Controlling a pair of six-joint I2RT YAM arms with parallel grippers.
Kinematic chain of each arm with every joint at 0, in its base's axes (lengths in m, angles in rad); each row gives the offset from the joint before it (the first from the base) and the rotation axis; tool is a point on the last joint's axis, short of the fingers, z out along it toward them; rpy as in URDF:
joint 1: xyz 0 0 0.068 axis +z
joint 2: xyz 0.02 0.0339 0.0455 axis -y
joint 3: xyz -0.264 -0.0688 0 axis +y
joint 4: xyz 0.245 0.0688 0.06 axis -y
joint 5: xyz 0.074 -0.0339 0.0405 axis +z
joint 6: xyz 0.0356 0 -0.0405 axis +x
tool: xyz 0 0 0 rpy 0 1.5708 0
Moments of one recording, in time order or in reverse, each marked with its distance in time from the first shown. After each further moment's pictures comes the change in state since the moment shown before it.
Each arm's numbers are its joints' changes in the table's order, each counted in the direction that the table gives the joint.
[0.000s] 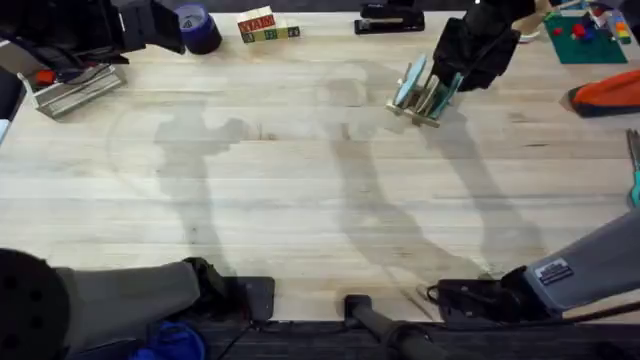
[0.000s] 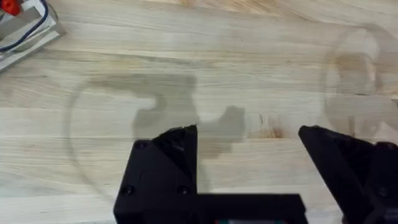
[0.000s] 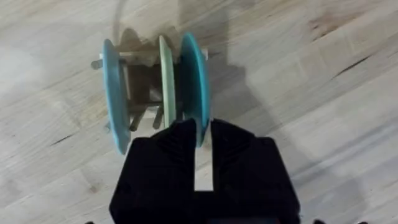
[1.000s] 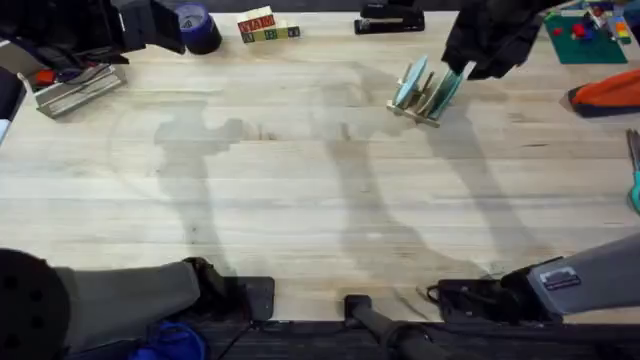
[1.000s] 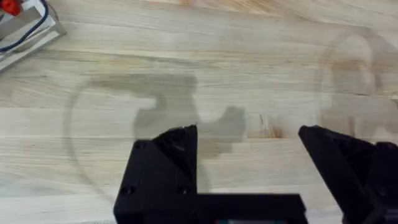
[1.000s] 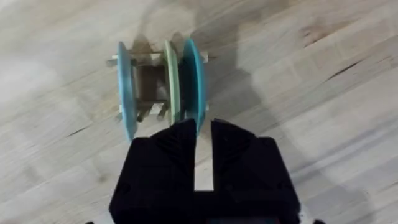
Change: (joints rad) left arm 0.000 0.000 0.000 0.000 0.000 0.000; right arm -0.001 0.102 0.002 -0.005 -0.004 -0.019
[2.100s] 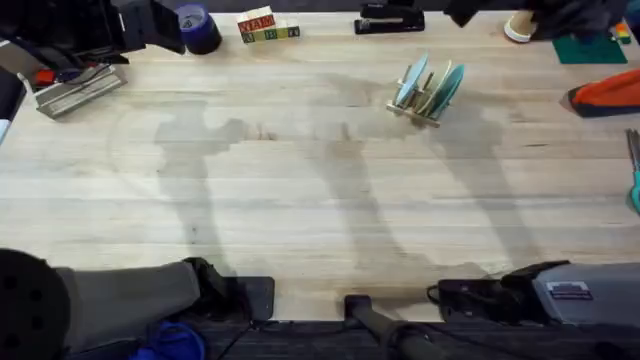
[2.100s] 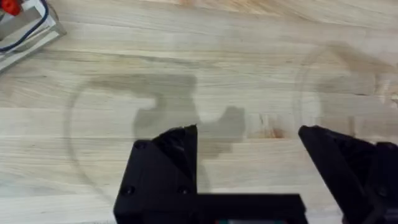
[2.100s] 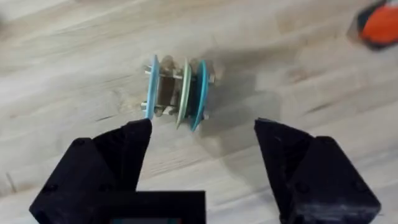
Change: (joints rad) left arm 0.000 0.000 0.000 0.000 0.000 0.000; right arm 0.000 0.172 -0.094 -0.026 0.000 -0.233
